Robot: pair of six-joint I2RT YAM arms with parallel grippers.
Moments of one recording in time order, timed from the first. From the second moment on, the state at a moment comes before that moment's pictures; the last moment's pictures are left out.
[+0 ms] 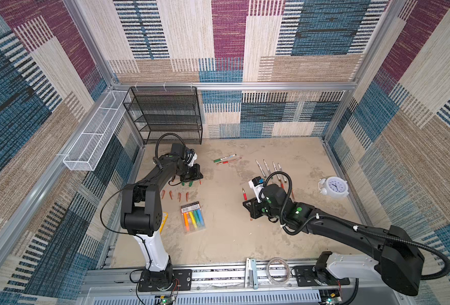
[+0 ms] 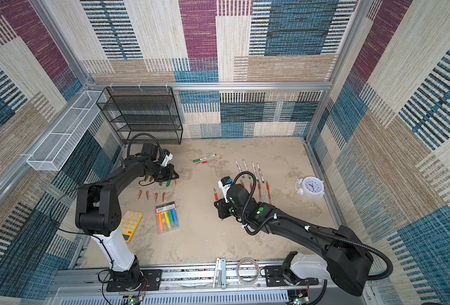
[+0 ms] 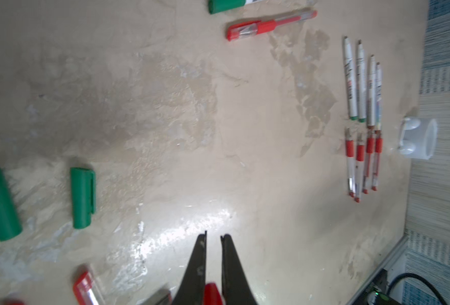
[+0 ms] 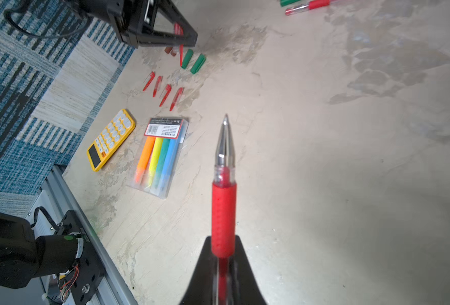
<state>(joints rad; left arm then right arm) -0.10 1.89 1.43 -0.72 0.46 -0.16 0.83 1.21 0.72 -0.13 -0.08 0.51</state>
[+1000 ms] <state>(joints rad) -0.12 2.23 1.75 -0.94 0.26 -0.08 0.77 1.06 0.64 -0.21 -0.03 0.53</state>
